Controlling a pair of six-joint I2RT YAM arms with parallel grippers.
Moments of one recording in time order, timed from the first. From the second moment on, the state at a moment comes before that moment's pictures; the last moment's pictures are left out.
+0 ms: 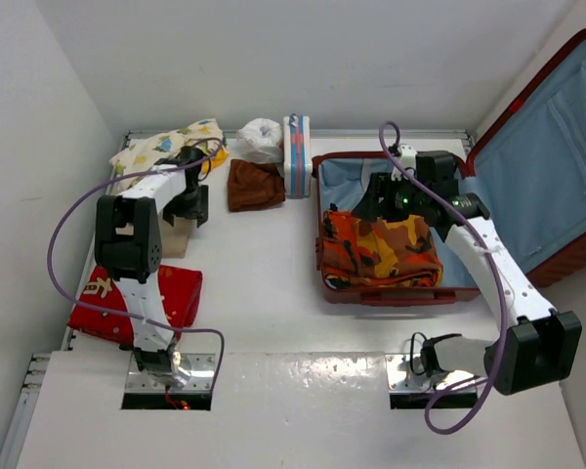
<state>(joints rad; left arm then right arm) -0.07 1.95 1.47 -0.78 -0.28 -0.12 0.19 1.26 1.09 -0.56 -0.45 0.23</state>
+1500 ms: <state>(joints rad) 0.00 2.06 1.48 -0.71 -0.23 -0.19 0.40 1.41 1.08 -0.31 -0.32 0.33</state>
